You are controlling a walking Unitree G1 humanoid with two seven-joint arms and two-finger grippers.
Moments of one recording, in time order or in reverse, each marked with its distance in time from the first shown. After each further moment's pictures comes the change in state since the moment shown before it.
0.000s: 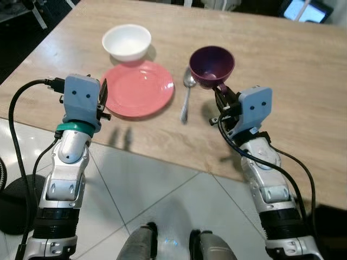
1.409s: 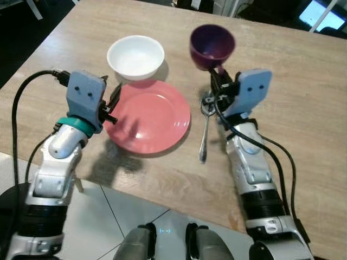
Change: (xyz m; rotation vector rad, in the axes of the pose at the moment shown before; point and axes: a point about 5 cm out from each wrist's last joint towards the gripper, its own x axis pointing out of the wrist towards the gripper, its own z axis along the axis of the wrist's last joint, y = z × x) left arm -0.007 -0.002 0.023 -0.146 0.000 -0.514; right arm 0.034 0.000 0.007 0.092 -0.068 -0.102
